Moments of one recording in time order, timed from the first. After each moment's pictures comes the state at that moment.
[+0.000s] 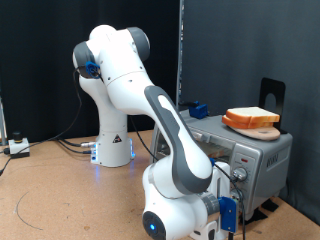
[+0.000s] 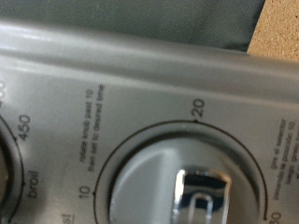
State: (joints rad) arm -0.39 0.89 0.41 -1.70 0.96 1.66 -0.28
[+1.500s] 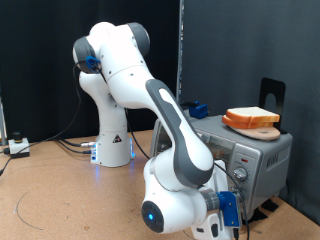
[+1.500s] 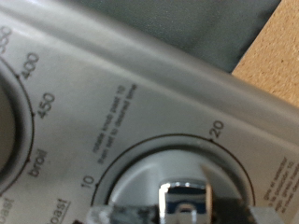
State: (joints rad) arm -0.39 0.83 0.42 -1.76 0.97 1.76 -0.58
